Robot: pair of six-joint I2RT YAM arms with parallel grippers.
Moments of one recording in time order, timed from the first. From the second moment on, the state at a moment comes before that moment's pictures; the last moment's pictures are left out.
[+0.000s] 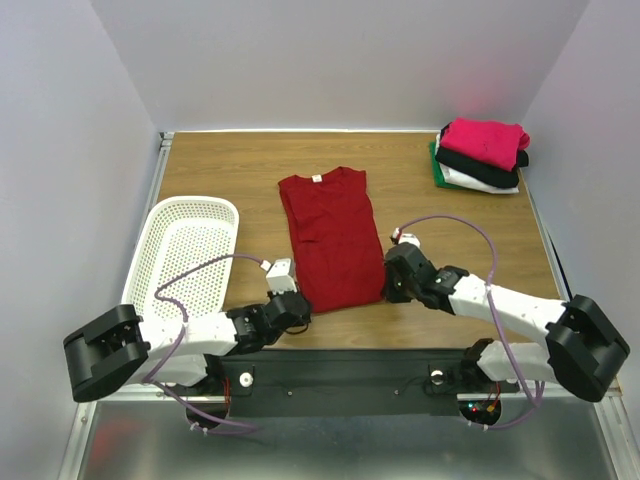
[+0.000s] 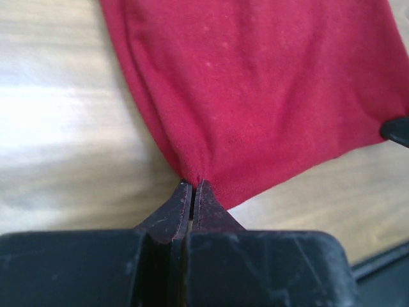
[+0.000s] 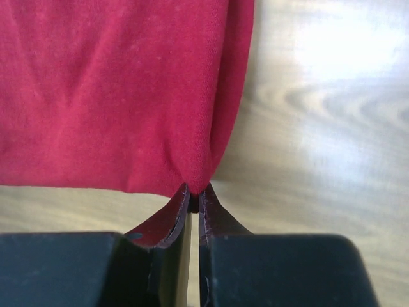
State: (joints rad) left arm -1.10 1.13 0.29 0.15 -0.51 -0.98; right arm 0.76 1.24 0.61 -0.30 0.18 0.66
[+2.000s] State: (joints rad) left arm -1.25 0.71 0.41 0.04 -0.50 -0.79; right arm 0.83 0.92 0.95 -0.62 0.37 0.55
